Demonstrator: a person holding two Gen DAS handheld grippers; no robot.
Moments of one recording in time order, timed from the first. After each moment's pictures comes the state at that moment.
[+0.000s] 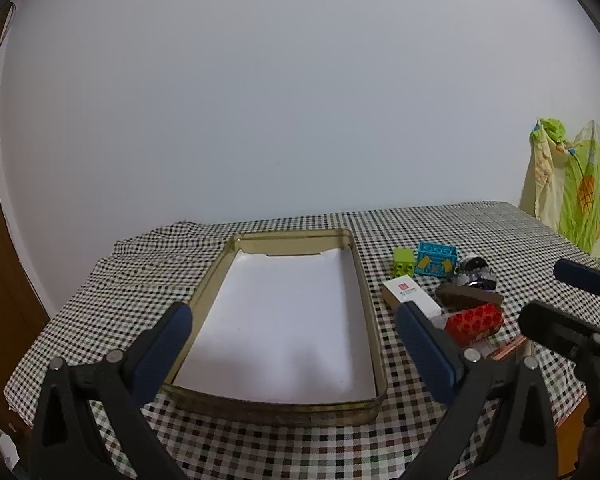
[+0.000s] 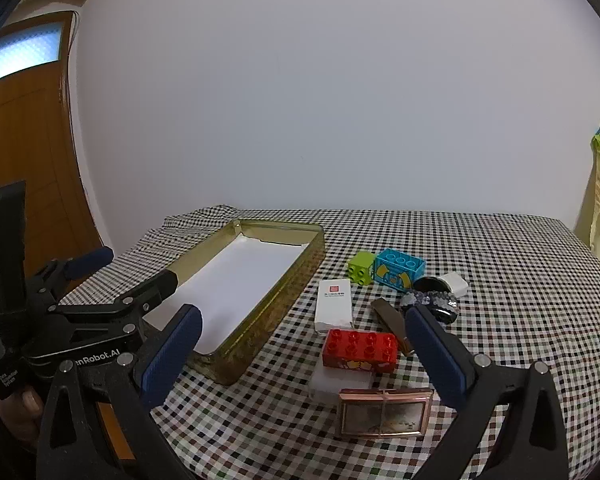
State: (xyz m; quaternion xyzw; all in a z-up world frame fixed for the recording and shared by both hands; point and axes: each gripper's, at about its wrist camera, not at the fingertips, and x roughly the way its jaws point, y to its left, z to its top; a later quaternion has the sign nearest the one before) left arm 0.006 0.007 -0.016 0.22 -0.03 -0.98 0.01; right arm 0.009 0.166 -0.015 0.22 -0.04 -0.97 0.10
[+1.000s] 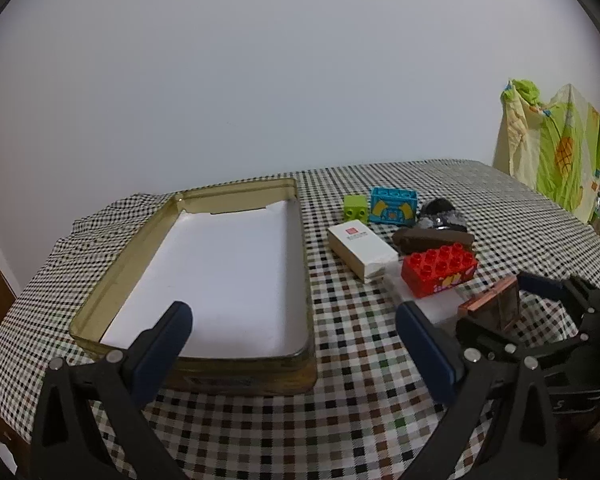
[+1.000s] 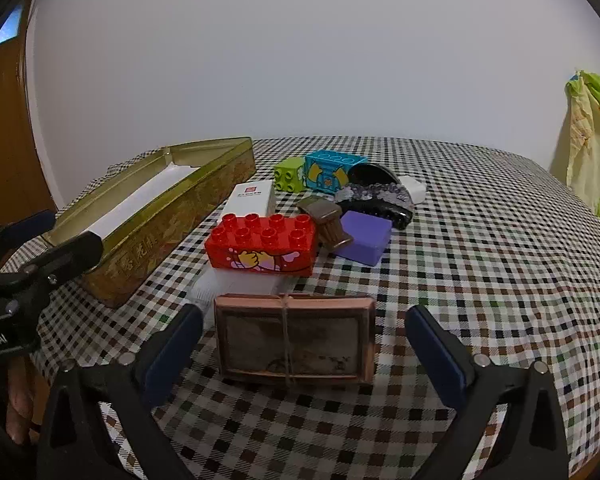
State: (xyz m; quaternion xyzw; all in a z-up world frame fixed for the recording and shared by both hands) left arm -0.001 0.058 -0.062 0.26 -0.05 -0.96 -0.04; right arm -0.018 0.204 -0.105 0.30 -0.03 -0.95 0.03
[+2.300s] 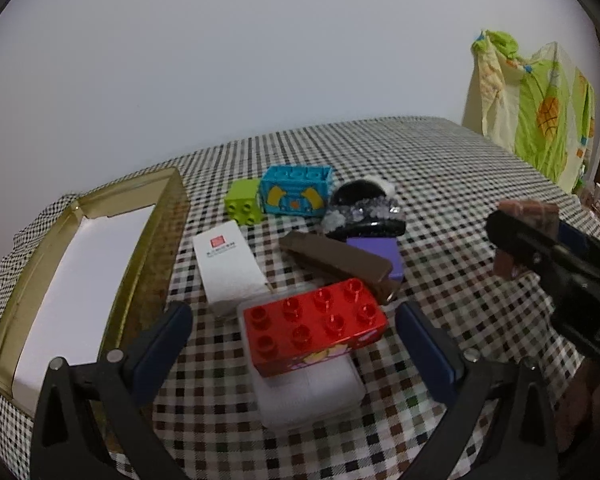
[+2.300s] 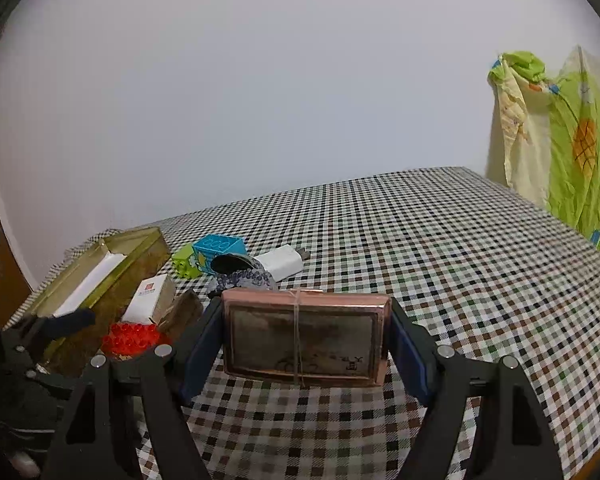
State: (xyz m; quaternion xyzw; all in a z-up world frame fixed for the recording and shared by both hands) left arm -0.067 0.165 -0.079 0.34 -0.07 -0.93 -0.08; right arm -0.021 0.306 -0.075 0.23 -0.11 -0.97 -0.05
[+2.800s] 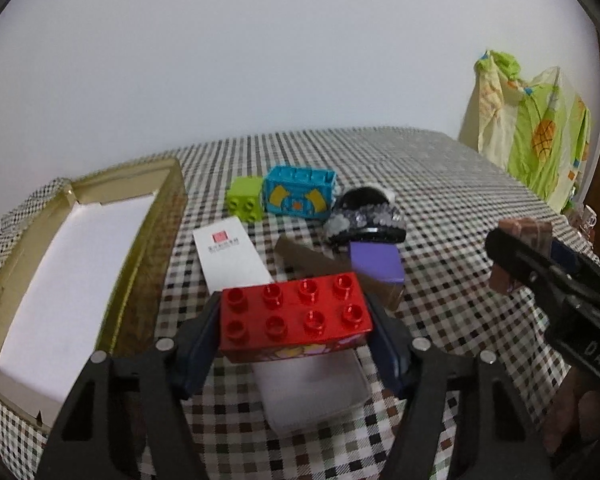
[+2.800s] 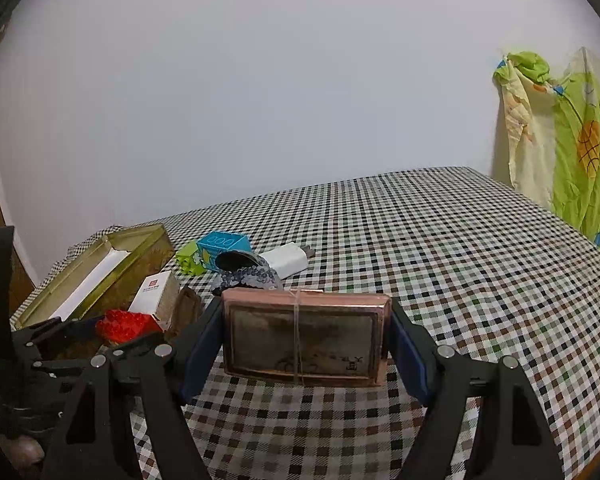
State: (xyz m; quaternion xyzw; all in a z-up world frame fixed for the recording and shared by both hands) left arm -0.061 0.148 -0.076 0.33 -0.04 -0.94 -0.10; right arm -0.020 0.301 -0.075 0.22 -0.10 -0.97 -0.05
